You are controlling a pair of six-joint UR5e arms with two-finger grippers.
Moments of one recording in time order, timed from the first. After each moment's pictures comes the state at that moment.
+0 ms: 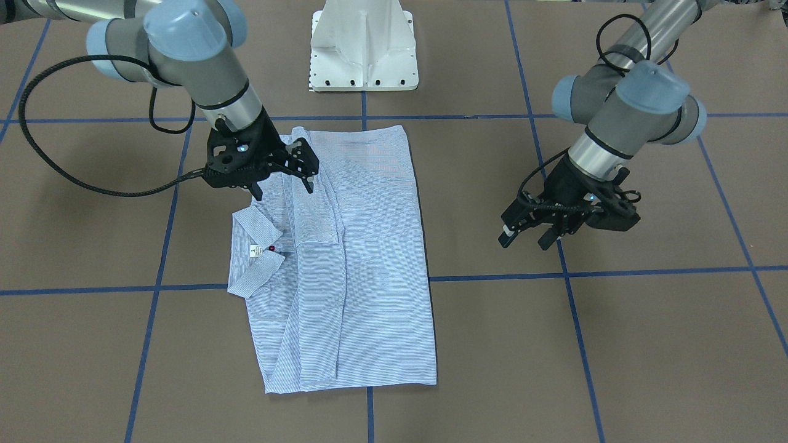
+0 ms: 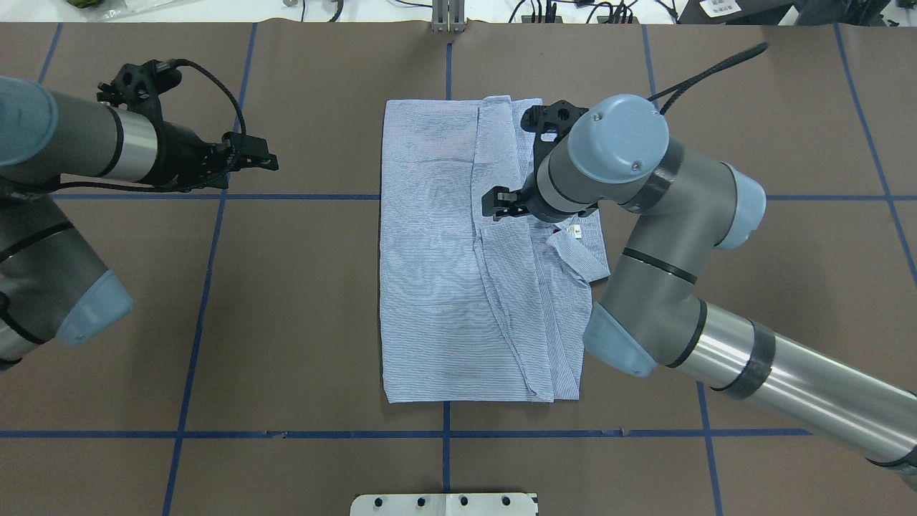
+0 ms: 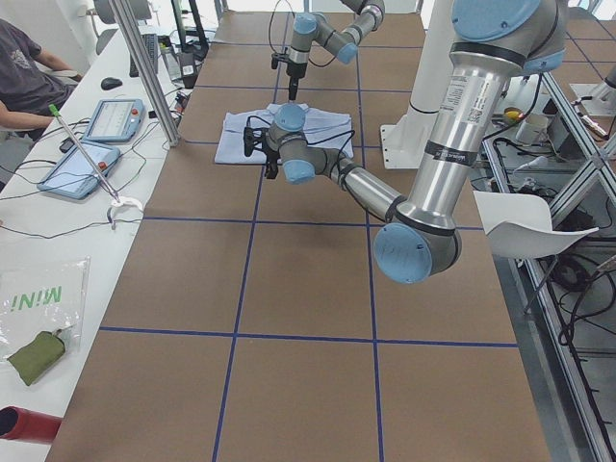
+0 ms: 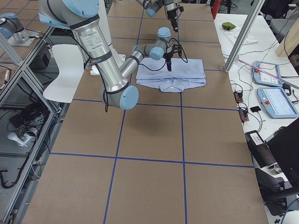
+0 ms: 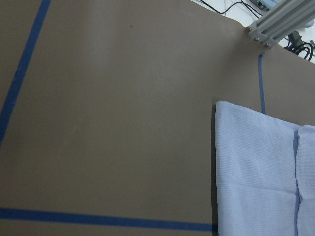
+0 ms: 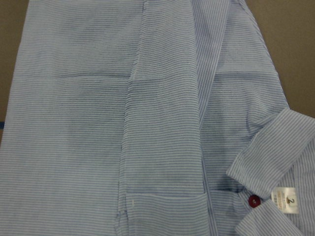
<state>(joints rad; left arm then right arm) -0.84 -1.85 -1.80 -2.23 -1.99 -1.35 0.62 -0.95 1.66 -1.40 1.83 1.13</state>
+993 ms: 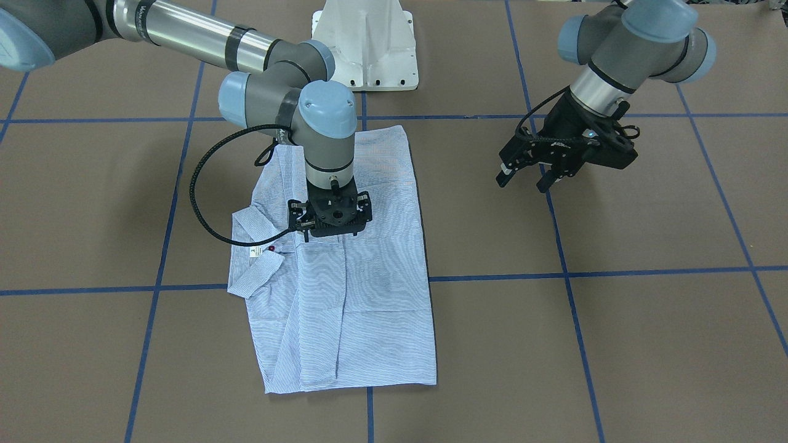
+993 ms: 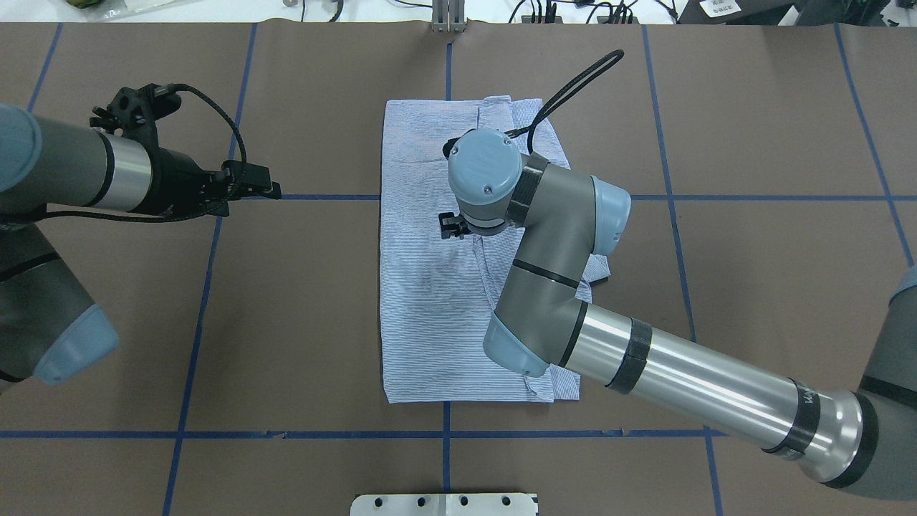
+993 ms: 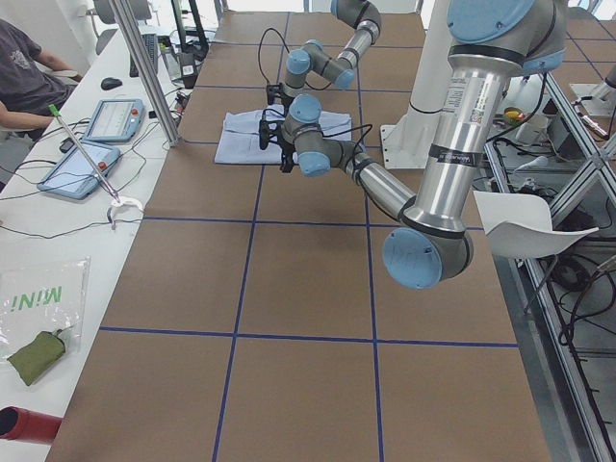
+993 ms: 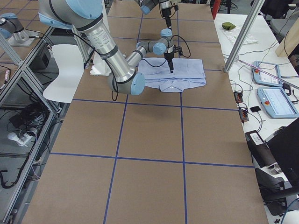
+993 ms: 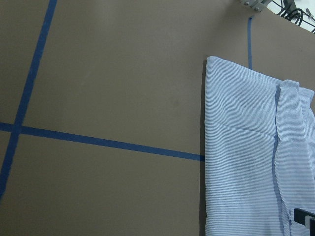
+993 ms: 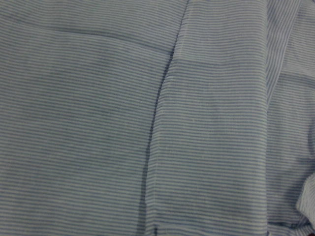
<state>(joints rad) -0.78 -1.82 -1.88 -2.20 -1.99 -1.36 0.54 -0.75 1.40 -1.53 1.71 0.99</state>
